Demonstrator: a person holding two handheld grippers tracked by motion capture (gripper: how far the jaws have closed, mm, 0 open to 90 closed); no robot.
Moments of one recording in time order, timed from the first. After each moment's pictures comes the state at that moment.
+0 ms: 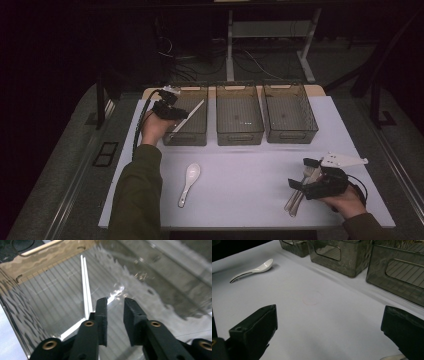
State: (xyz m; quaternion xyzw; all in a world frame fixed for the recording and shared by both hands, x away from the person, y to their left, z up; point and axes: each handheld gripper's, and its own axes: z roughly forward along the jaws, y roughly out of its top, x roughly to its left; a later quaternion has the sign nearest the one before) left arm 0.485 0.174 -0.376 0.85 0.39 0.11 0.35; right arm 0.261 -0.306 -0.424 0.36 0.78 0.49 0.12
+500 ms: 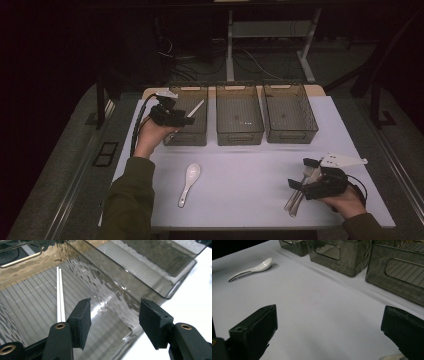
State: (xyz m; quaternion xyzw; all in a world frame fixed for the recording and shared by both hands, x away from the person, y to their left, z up) left arm 0.439 0.171 -0.355 0.84 0.36 0.10 0.41; right arm 0.261 -0.305 -0.424 0.37 0.79 0.49 0.12
